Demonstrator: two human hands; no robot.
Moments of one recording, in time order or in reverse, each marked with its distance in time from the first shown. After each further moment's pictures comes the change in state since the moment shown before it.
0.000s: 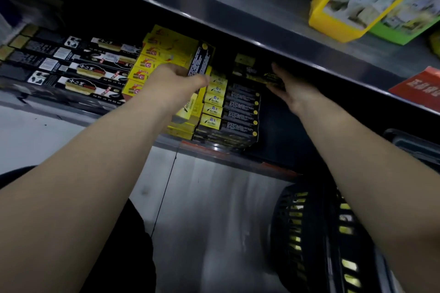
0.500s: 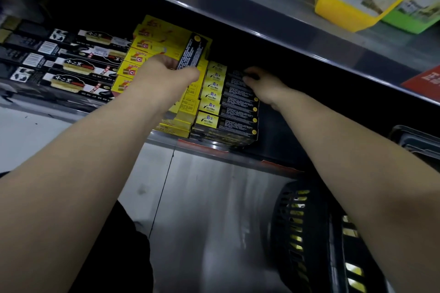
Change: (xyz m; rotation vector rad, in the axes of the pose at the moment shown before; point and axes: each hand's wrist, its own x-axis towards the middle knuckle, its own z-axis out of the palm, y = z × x) left_hand 0.010 -0.001 0.001 0.069 0.038 0.041; right_hand 0.028 0.033 0.026 -0.981 -0.224 -0.167
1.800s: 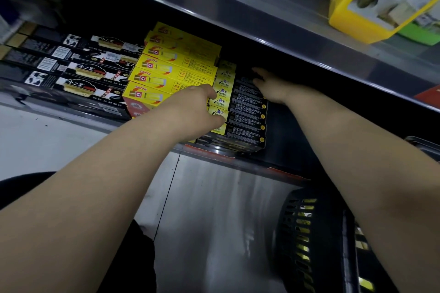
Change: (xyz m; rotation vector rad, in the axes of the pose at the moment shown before) left_hand -0.008 -0.005 0.007 0.667 -0.344 0.264; right_hand 0.019 -0.010 -0.010 -0.244 -0.107 -0.065
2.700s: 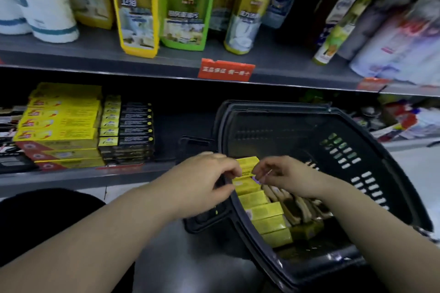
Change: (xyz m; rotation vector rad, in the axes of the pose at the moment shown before) left_hand -0.163 0.176 0.103 0.173 -0.256 0.856; right_hand -0.399 0.156 -0.034 0.258 0.030 0.055
